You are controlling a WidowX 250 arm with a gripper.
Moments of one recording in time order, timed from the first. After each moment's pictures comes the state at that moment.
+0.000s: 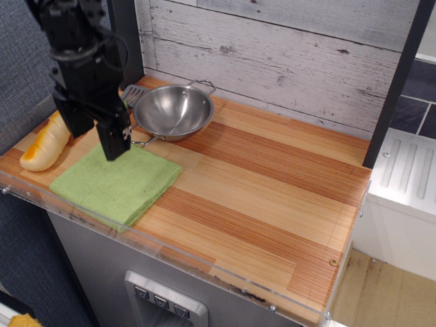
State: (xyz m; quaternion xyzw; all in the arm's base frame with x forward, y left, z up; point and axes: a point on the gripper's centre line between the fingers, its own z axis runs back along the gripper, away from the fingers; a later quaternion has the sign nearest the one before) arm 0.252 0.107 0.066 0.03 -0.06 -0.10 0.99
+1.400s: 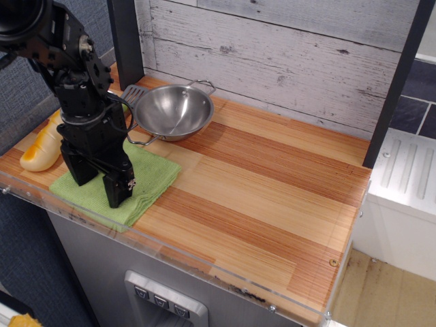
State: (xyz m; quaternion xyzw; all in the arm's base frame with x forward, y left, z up) arm 0.242 0.109 0.006 0.03 -0.04 -0.08 1.00
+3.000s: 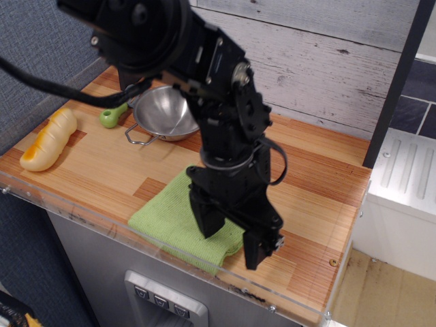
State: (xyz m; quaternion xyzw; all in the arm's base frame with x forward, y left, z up) arm 0.230 -0.069 0.034 -0.06 -0.04 -0.16 0.98
